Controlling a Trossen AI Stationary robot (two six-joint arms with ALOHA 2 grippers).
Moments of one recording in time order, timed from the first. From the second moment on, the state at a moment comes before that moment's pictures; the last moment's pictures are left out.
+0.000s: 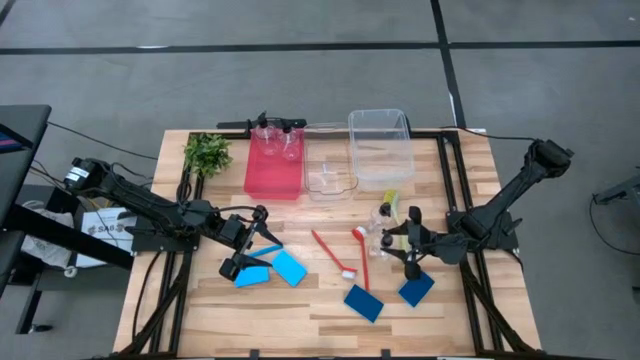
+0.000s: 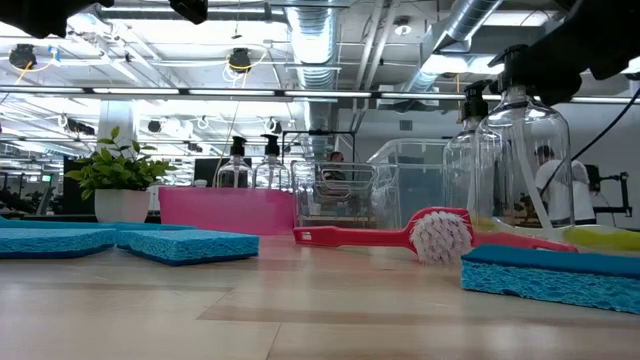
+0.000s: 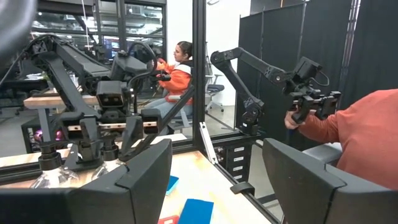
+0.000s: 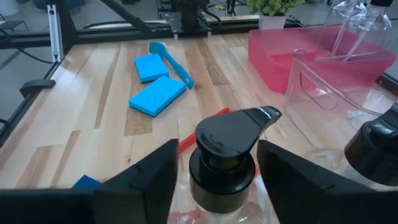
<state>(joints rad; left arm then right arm) -0.34 1.04 0.40 0.78 0.10 0.02 0.69 0.84 0.37 0.06 0.81 0.36</state>
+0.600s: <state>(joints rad) -0.34 1.04 0.40 0.78 0.10 0.02 0.69 0.84 0.37 -0.09 0.79 0.40</state>
